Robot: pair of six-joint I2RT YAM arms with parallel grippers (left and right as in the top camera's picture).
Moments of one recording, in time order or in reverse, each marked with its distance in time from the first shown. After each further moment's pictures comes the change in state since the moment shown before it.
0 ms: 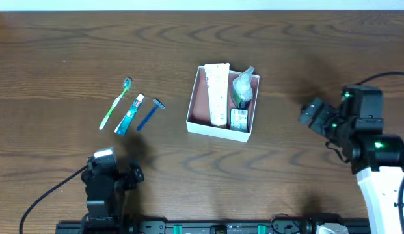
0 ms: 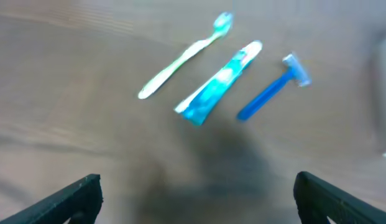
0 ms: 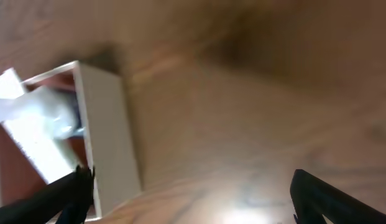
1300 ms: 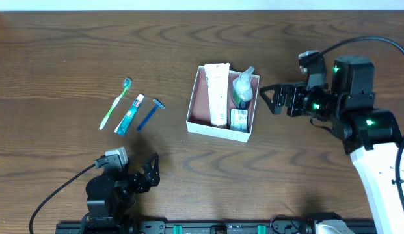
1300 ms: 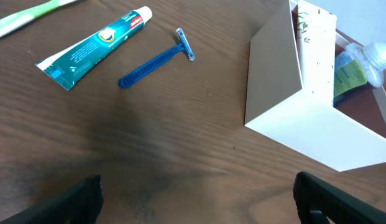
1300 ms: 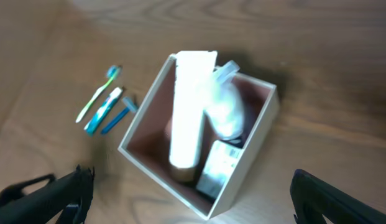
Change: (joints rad) left arm 0.000 0.000 -0.001 -0.020 0.364 -0.228; right arm 0.148 0.148 0.198 0.156 -0.435 -0.351
